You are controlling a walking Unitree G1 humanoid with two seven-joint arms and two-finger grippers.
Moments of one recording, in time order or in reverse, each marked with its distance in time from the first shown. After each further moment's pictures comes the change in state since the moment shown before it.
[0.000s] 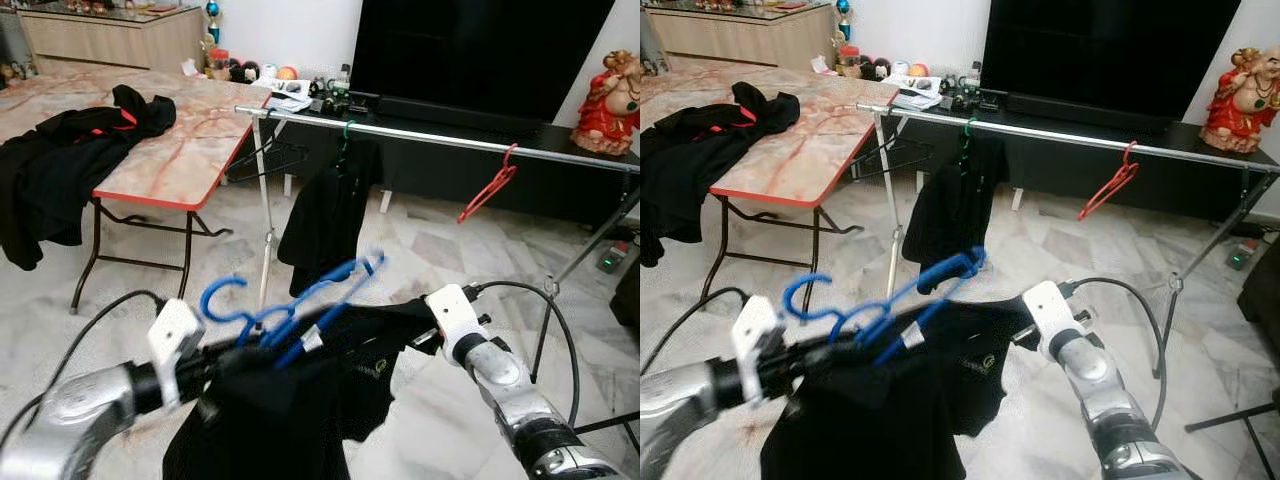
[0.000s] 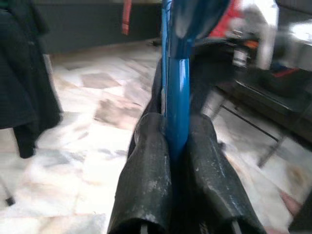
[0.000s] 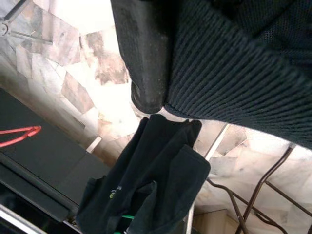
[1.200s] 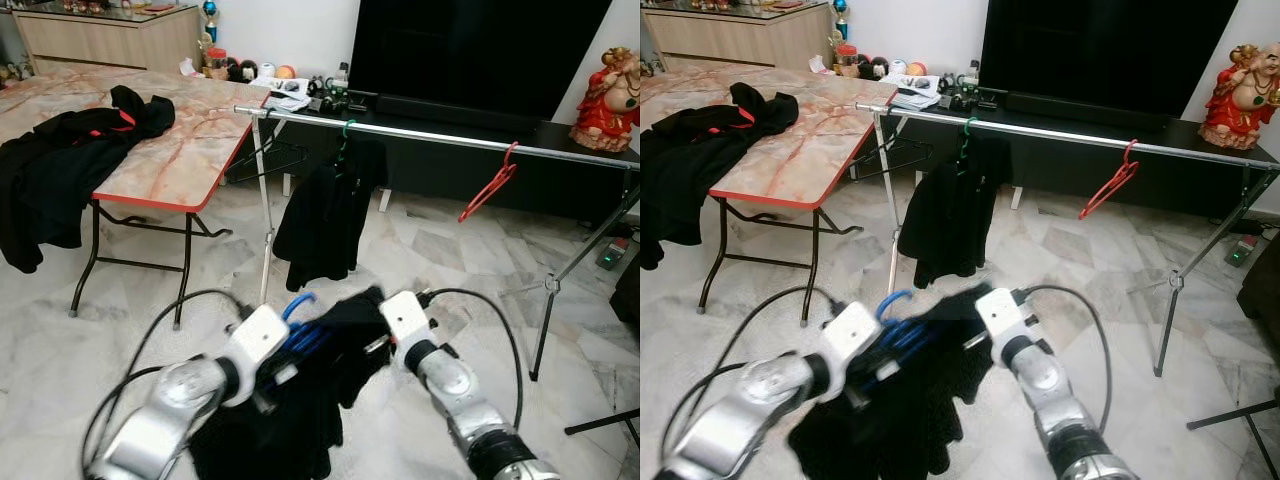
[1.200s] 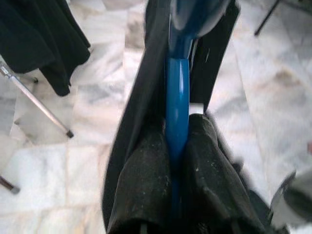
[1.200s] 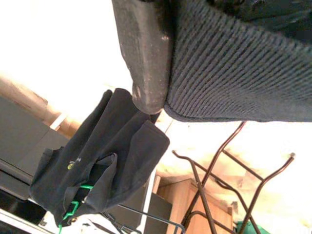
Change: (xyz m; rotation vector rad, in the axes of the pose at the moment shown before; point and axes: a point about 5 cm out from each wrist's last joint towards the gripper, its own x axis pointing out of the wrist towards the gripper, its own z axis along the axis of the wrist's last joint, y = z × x) left arm 0.039 -0.015 -0.034 0.238 0.402 0.053; right arm 0.013 0.054 0.022 0.055 -0.109 0.107
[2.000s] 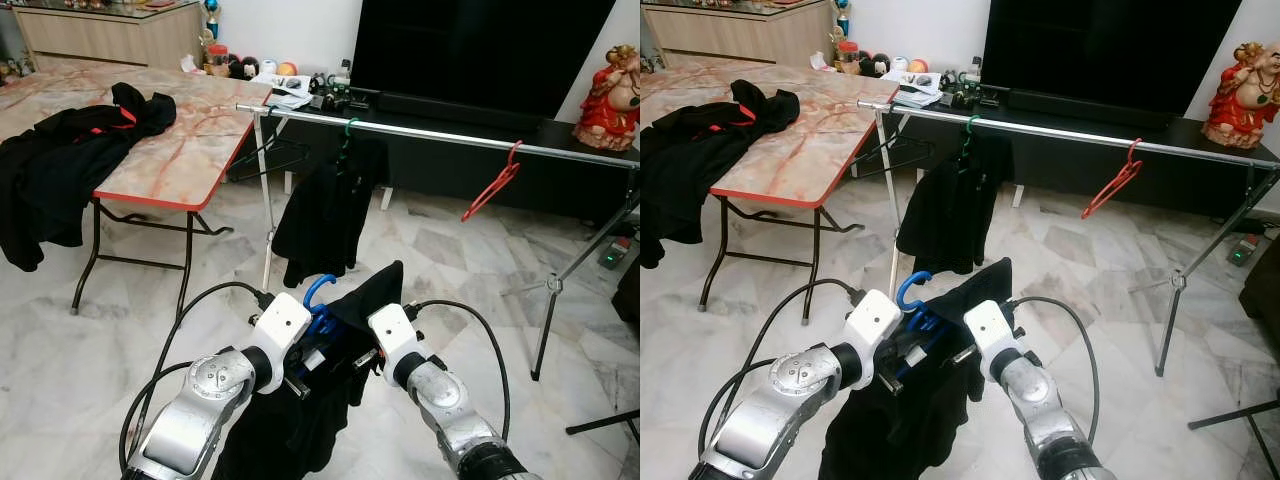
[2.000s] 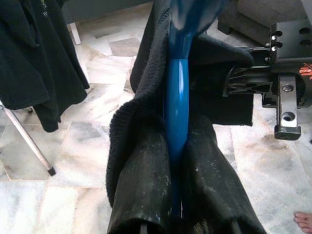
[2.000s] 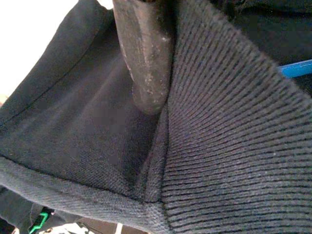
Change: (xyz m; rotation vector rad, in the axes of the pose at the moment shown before) left arm 0.032 -0.018 0.047 -0.153 -0.215 0.064; right arm -0.001 0.030 -0.009 0.042 0.000 0.081
